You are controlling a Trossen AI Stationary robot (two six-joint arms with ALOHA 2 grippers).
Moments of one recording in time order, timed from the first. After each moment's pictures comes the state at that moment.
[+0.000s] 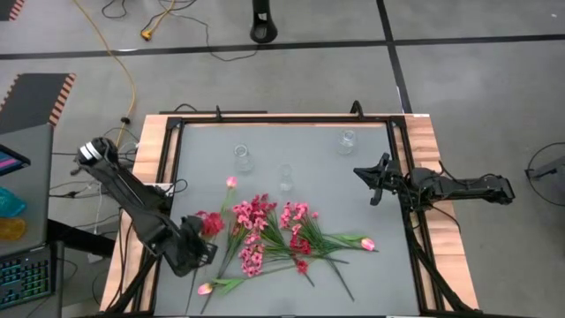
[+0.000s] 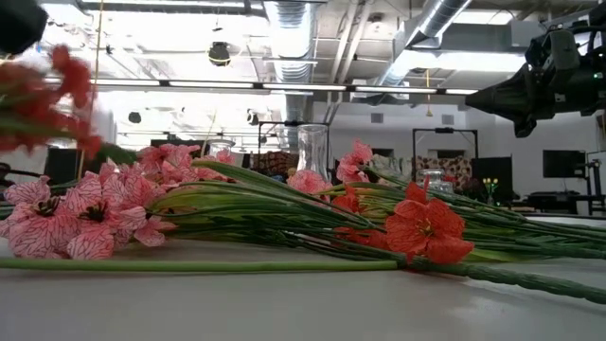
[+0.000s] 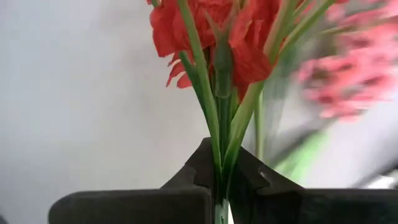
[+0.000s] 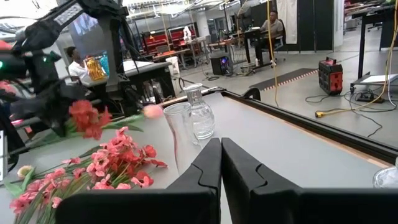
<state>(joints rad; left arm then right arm) -0.83 1.27 0.86 -0.86 -0.21 -2.04 0.02 0.07 0.01 0.09 0.39 0.20</state>
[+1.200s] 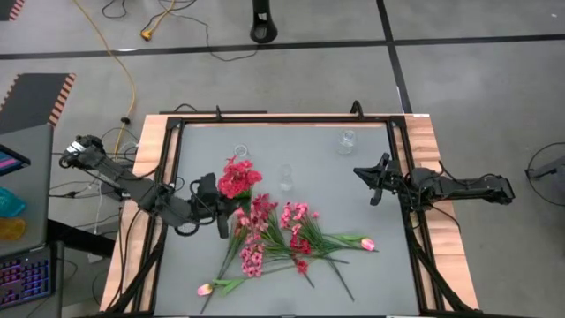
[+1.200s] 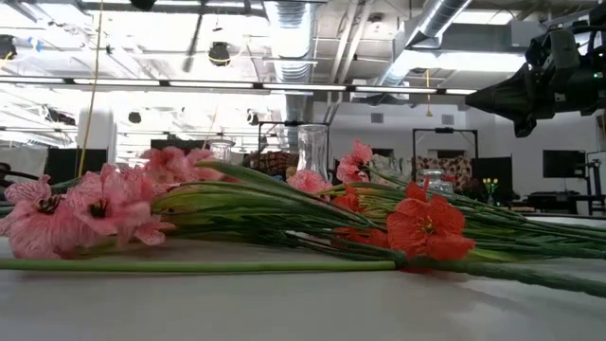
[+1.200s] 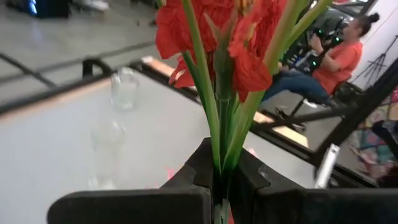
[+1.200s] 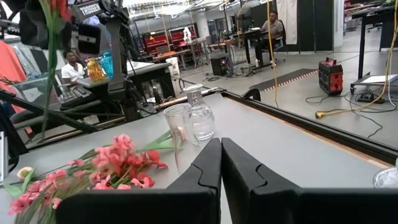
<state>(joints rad) -0.51 1.09 0.86 -0.03 -0.82 -0.55 0.02 0.07 0.01 0.09 0.39 0.20</state>
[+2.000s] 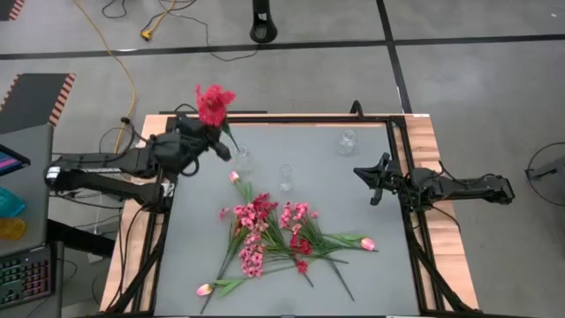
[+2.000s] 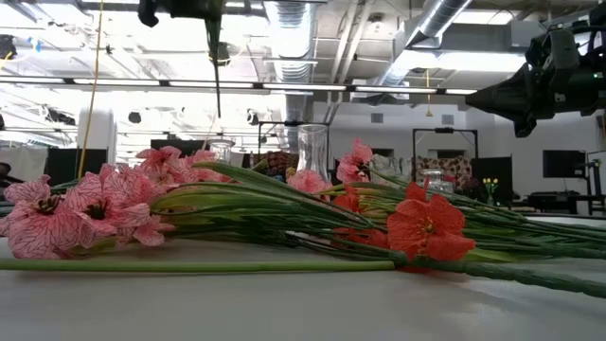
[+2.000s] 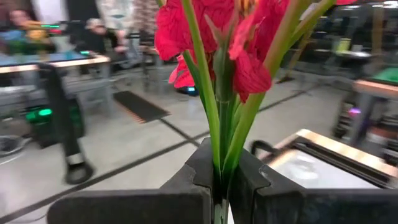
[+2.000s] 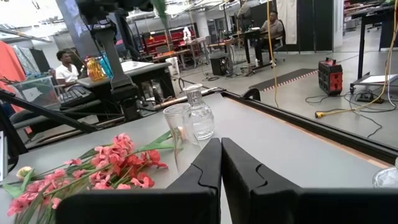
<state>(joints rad) 0.08 0.90 0.86 -0.02 -0.85 -0.09 0.02 0.07 0.01 0.09 0.39 0.20</state>
